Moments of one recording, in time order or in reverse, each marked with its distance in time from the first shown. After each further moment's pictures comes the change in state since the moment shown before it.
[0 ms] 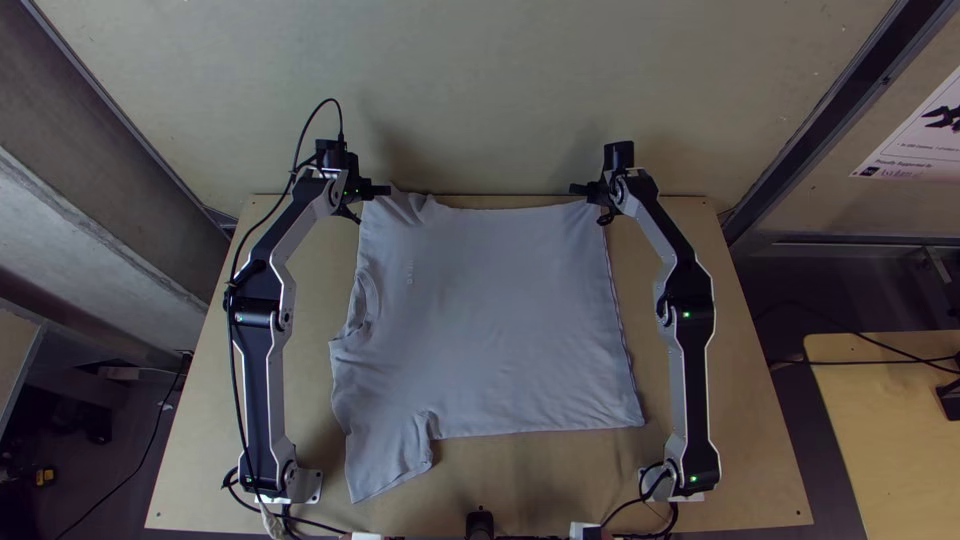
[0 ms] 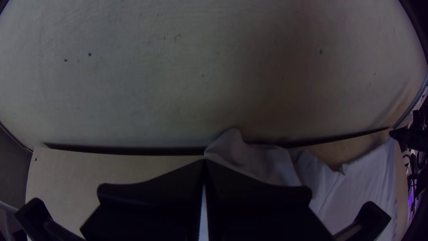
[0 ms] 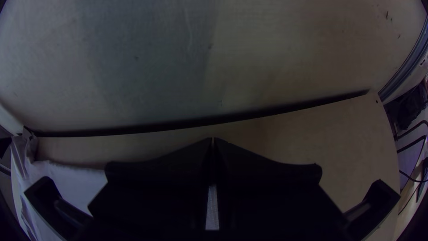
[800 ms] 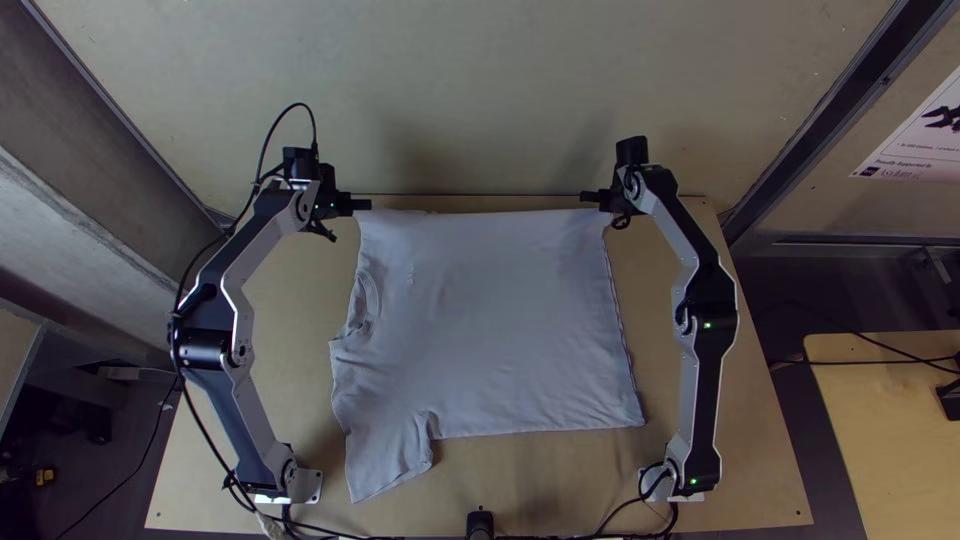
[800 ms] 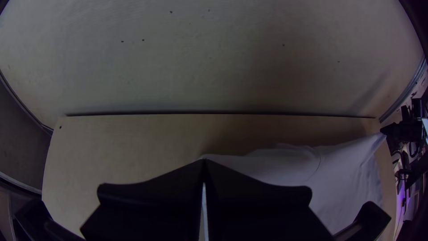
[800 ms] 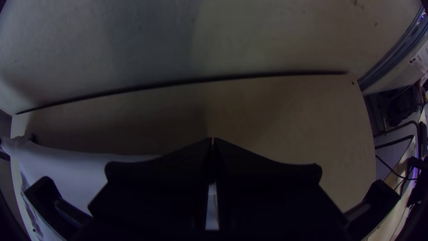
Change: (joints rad) left arm 0.035 -0.381 -0.433 -0.005 0.056 0.000; right arm -0.013 -0.184 -0.167 -0.171 0.000 -0.046
